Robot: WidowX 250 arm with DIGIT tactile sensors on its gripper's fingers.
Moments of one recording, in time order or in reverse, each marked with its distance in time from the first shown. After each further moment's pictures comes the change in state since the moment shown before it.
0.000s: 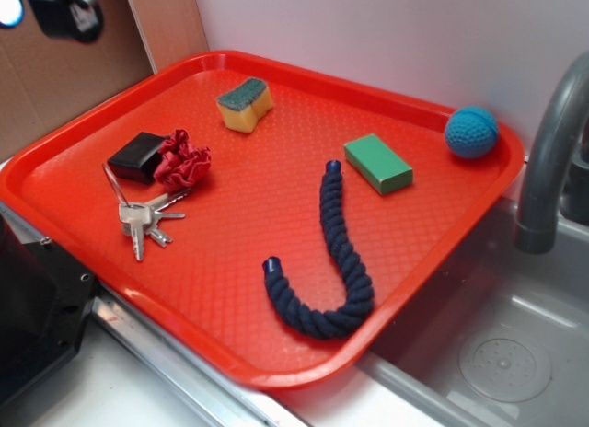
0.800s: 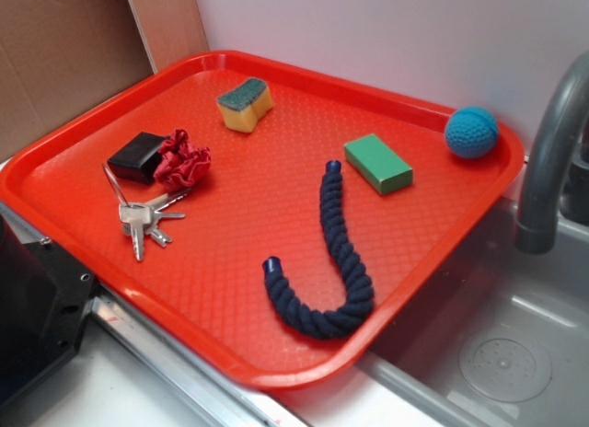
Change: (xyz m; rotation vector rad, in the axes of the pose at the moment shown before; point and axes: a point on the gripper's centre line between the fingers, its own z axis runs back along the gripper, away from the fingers) arm -0.034 -0.028 0.073 -0.097 -0.016 -0.308
